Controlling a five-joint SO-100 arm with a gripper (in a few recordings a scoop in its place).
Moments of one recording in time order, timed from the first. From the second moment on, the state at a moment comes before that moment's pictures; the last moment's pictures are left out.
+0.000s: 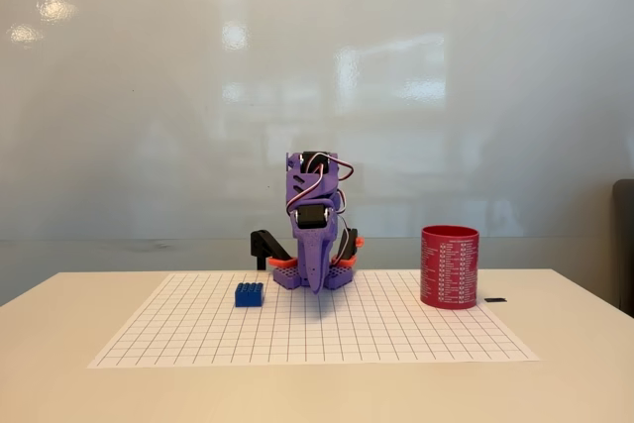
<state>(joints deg) -7.0 189.1 173.8 69.7 9.1</state>
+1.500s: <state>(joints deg) -4.1 164.1 163.9 63.7 0.5</state>
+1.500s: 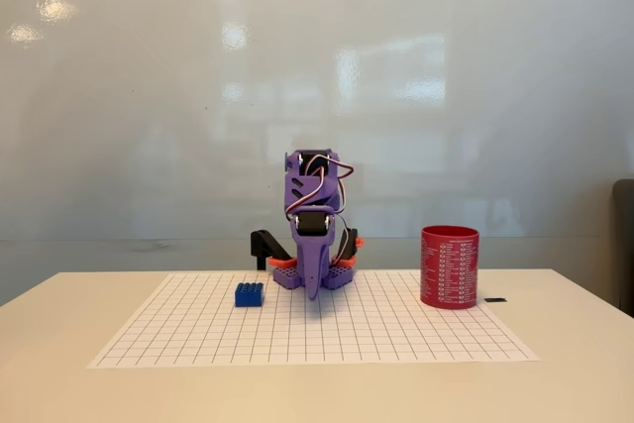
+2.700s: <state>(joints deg) 39.6 117.3 125.8 94.5 -59.4</state>
